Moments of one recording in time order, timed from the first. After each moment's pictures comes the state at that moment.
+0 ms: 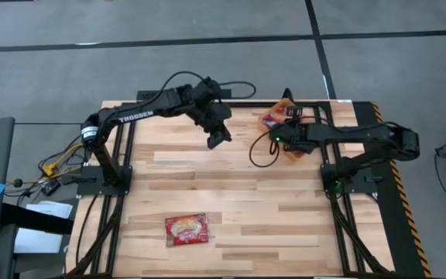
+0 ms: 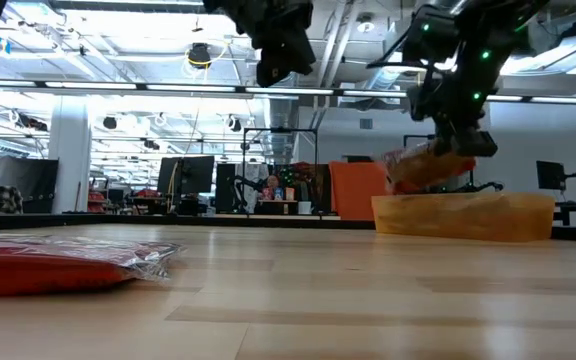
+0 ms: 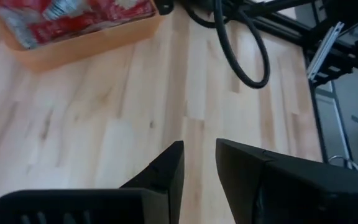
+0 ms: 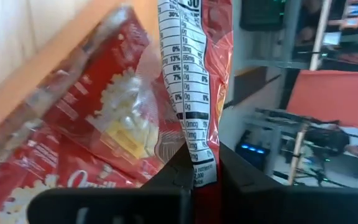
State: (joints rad) left arm 0.36 1.75 1.69 -0.69 0.42 -0.07; right arm -0.27 1.27 0.80 -0.65 0.91 -0.50
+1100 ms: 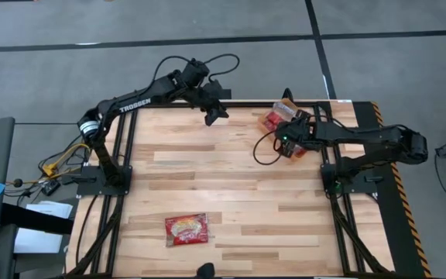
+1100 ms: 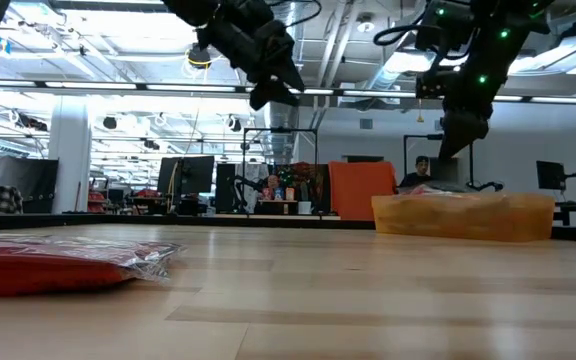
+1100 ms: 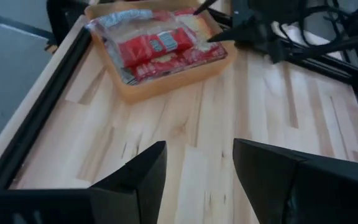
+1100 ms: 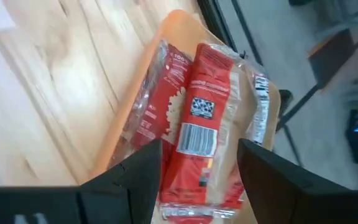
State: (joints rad) left arm 0.58 1.75 1.59 -0.48 0.47 0.02; right arm -0.27 1.17 0.80 -0.72 0.64 -0.04
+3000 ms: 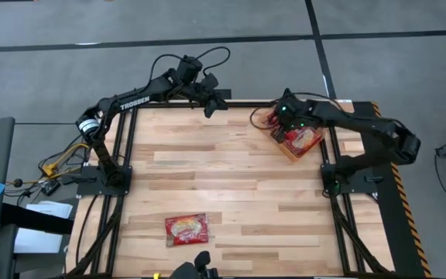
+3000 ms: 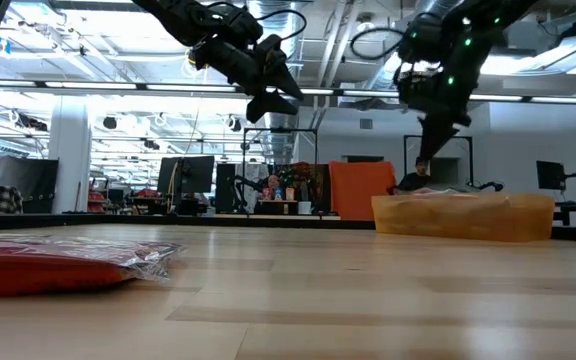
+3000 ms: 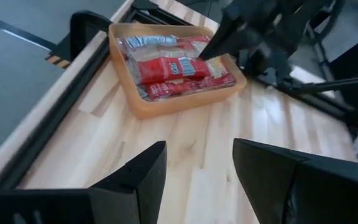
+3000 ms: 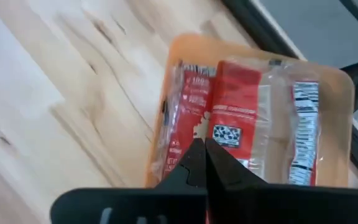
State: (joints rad) left arm 0.67 1.75 1.49 -0.27 0.55 -0.10; right arm -0.56 1.29 0.95 -0.71 0.18 0.06
